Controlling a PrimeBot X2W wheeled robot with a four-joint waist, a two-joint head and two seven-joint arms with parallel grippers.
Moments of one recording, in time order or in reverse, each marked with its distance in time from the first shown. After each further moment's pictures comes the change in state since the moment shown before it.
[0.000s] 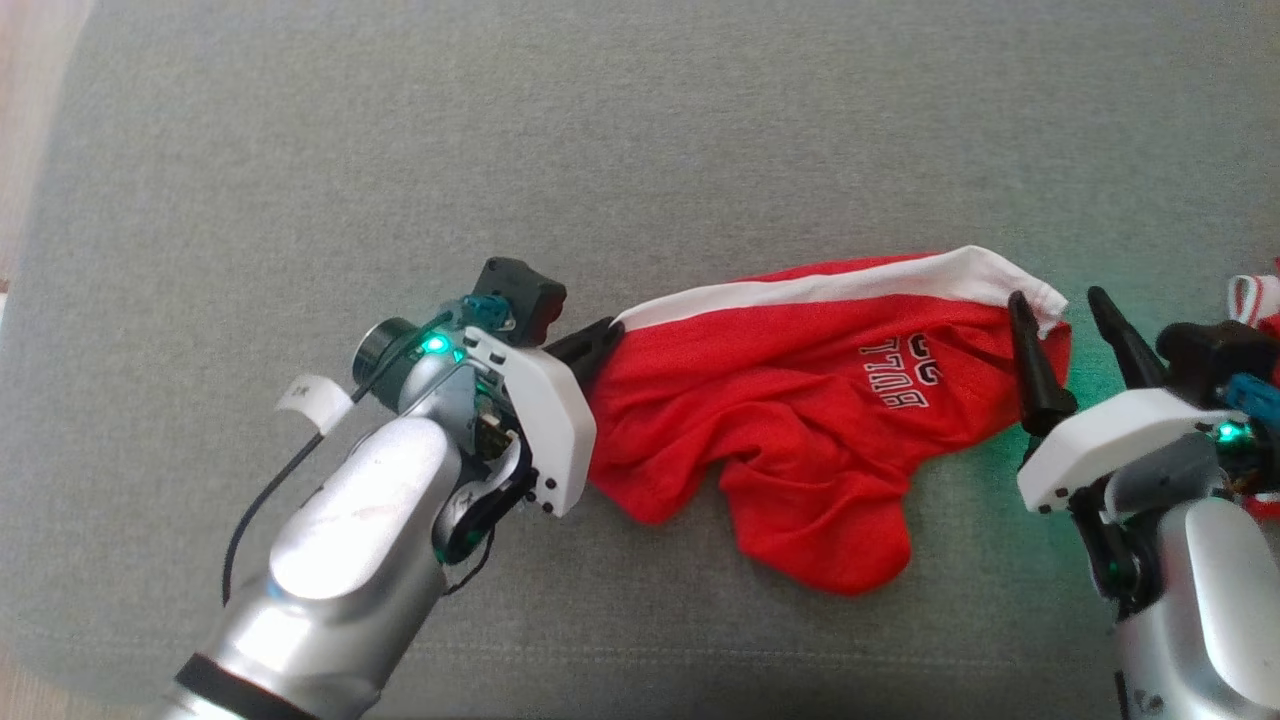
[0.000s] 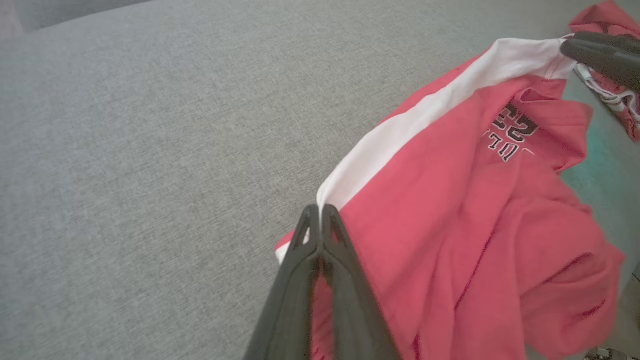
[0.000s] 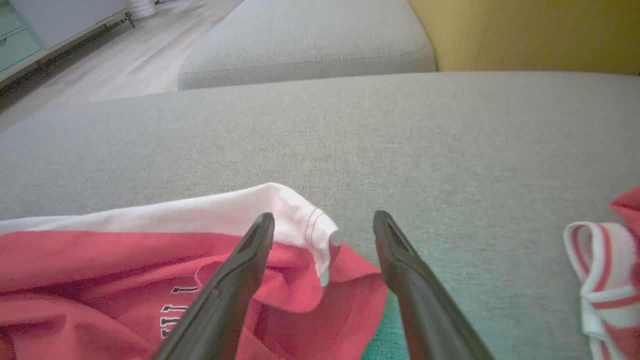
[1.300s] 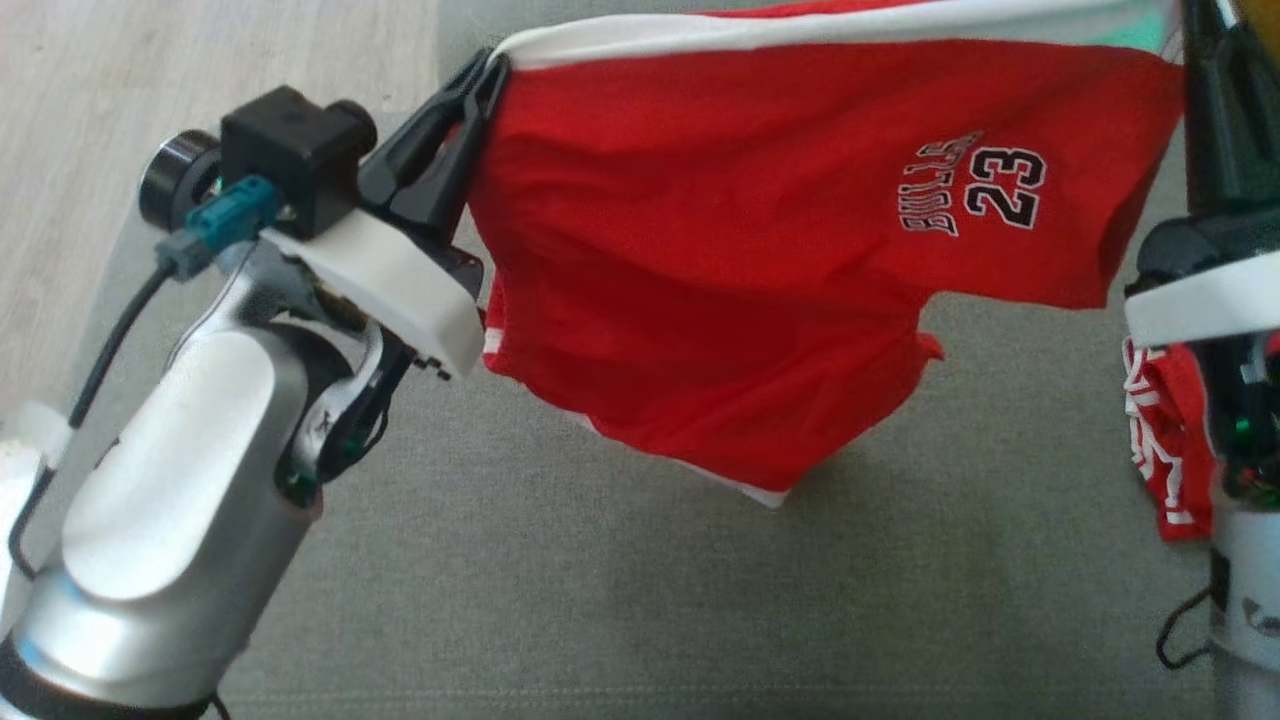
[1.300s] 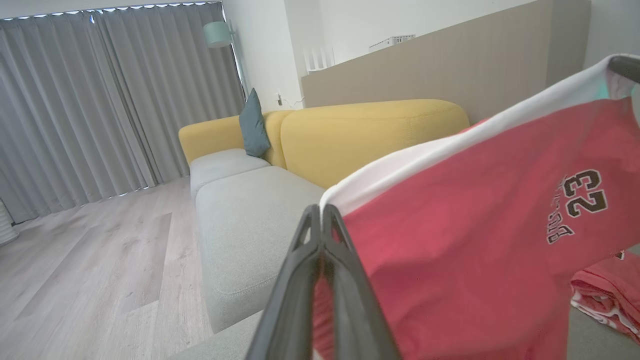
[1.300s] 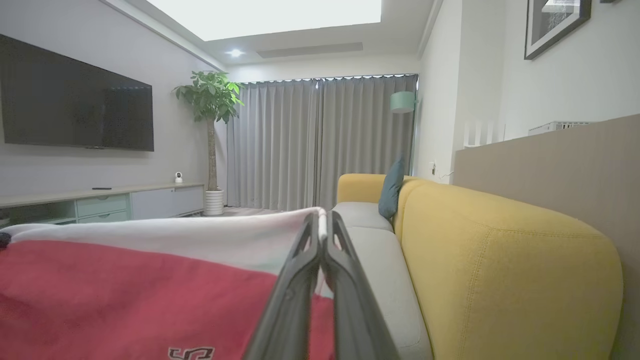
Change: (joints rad) left arm -0.037 0.186 0.166 -0.484 0.031 0.155 -0.092; right arm -0.171 -0.082 0.032 -0.443 0.097 0.000 0.089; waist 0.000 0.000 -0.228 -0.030
